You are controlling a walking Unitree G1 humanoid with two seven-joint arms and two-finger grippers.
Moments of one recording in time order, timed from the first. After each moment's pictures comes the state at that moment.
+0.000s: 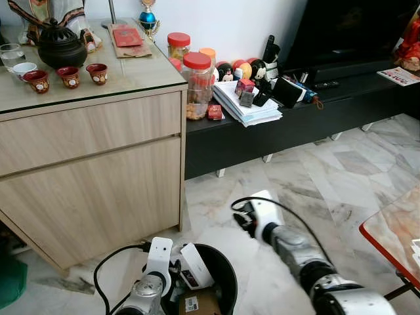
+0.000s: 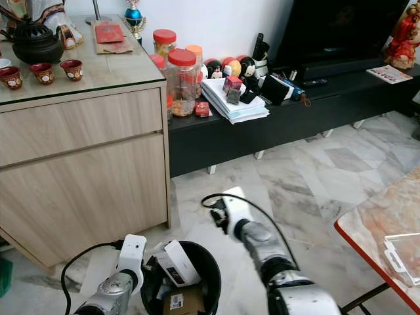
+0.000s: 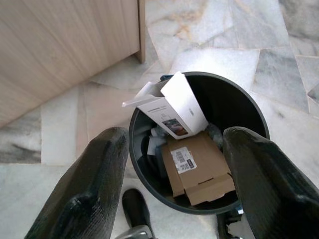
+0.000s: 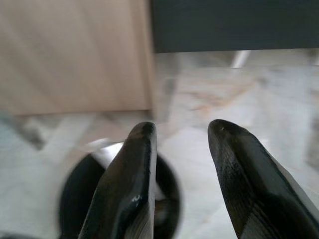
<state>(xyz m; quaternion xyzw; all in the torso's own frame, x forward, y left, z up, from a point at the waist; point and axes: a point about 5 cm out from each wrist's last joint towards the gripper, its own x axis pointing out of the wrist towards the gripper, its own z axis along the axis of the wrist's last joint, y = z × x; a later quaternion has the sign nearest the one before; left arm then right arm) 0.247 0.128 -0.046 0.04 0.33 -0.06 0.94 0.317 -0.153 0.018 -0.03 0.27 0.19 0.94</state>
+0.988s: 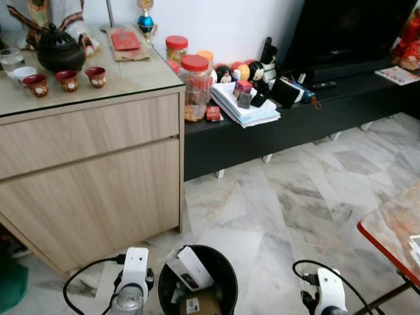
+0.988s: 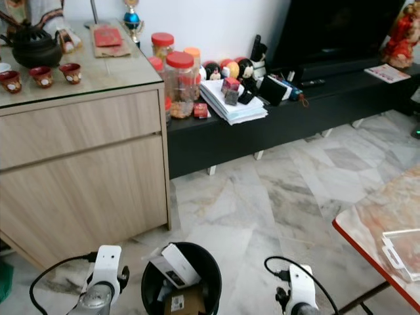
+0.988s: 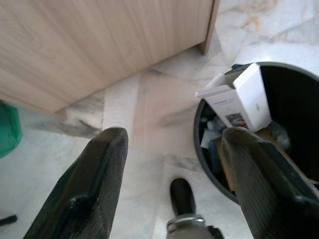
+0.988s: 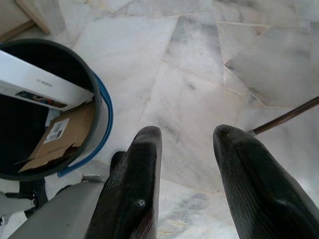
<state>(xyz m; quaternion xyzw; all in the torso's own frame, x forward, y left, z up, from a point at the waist) 0.228 0.171 -0.056 0.08 0.34 0.06 0.94 0.178 -0.240 -0.075 0.04 0.45 -0.06 0.89</state>
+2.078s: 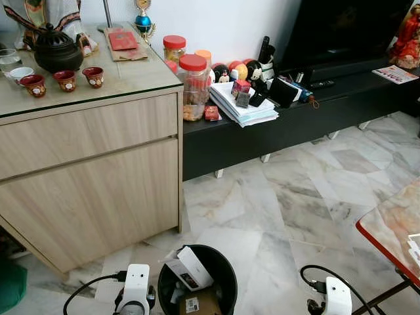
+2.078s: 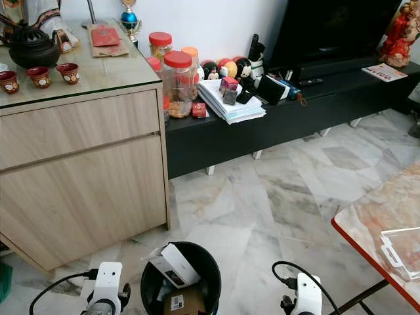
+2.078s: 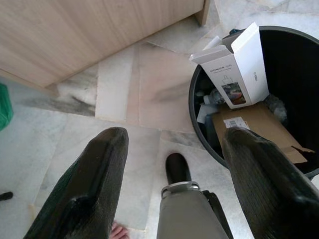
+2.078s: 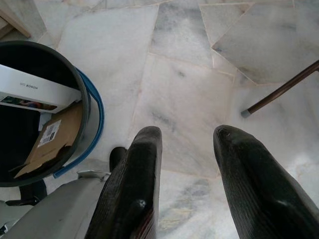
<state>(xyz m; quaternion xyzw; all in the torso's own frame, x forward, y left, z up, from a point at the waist) 0.201 0.170 -0.072 0.07 0.37 0.06 0.92 0.164 -0.244 -0.081 0.06 0.46 -0.10 0.88</state>
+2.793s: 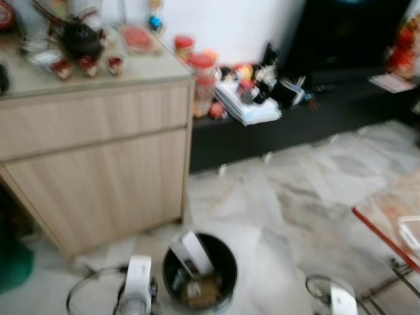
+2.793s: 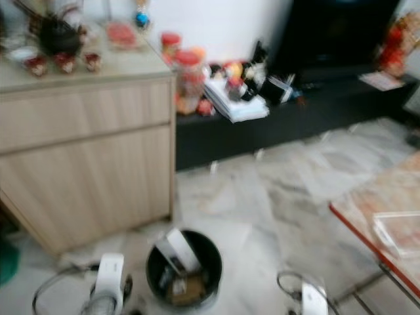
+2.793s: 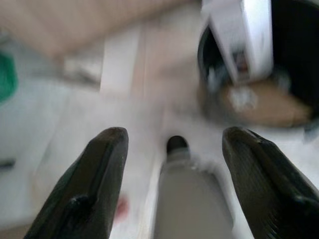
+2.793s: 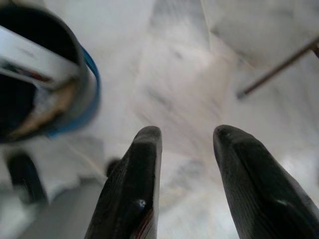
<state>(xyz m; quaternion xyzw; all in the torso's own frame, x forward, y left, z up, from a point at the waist) 0.194 0.163 -0.076 0.06 0.38 0.05 0.92 0.170 -0.252 -0.076 0.06 0.45 -0.11 0.88</state>
